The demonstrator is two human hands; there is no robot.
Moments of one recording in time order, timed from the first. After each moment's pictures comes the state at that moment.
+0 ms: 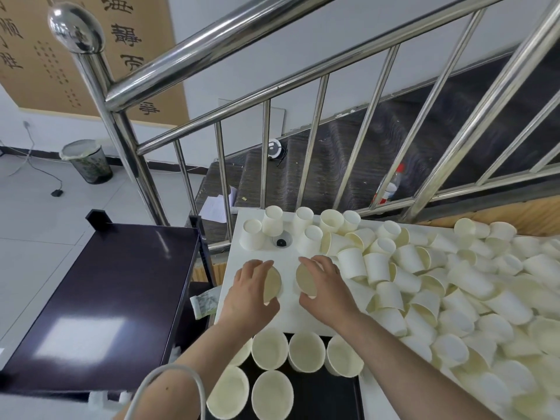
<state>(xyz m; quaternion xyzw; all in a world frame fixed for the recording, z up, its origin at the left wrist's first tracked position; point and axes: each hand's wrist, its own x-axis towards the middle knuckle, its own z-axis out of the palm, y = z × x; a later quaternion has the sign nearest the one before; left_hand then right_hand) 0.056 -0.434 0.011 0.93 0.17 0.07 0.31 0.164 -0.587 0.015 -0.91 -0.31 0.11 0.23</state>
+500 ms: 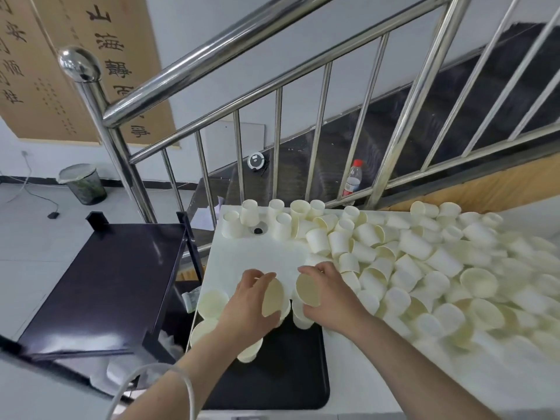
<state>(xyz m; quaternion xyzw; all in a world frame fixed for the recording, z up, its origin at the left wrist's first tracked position) -0.024 -0.540 0.042 0.94 0.11 0.05 0.31 0.080 -0.712 0.062 -0.91 -0.32 0.13 0.23</state>
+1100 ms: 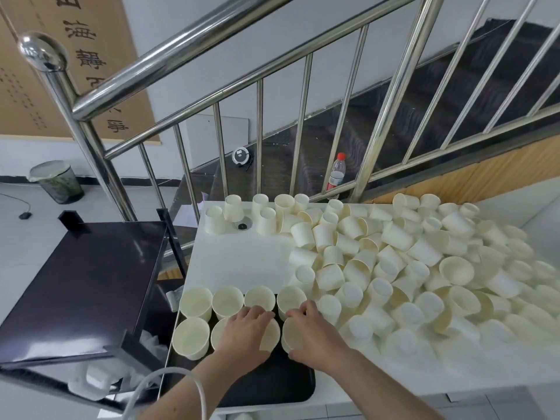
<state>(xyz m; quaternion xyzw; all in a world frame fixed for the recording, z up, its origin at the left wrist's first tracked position) -0.029 -0.567 -0.012 0.98 0.04 -0.11 0.13 0.043 -0.732 0.002 -0.92 -0.32 0.21 0.11</state>
